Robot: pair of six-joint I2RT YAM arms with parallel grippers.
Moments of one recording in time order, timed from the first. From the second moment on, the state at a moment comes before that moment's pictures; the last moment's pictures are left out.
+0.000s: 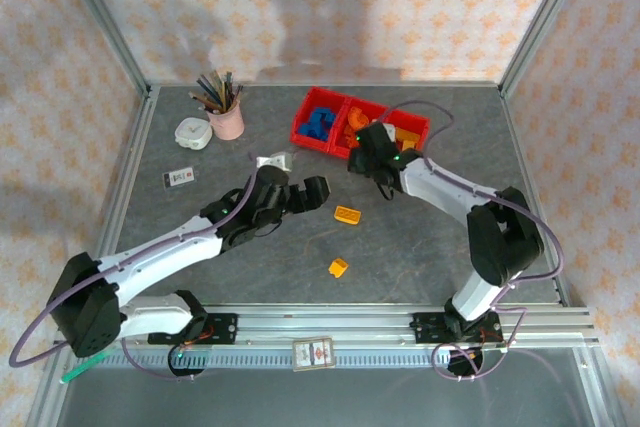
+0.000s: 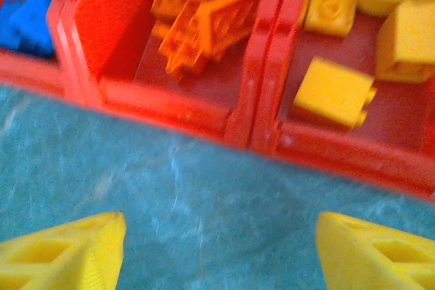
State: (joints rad) left arm -0.73 1.19 0.78 -0.17 -0.11 -0.86; right arm 0.57 1.64 1.14 -0.42 0.25 0.59
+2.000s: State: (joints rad) left arm -0.73 0.98 0.56 -0.26 -0.19 -0.96; right arm 0.76 1.78 1.00 -0.36 0.26 0.67
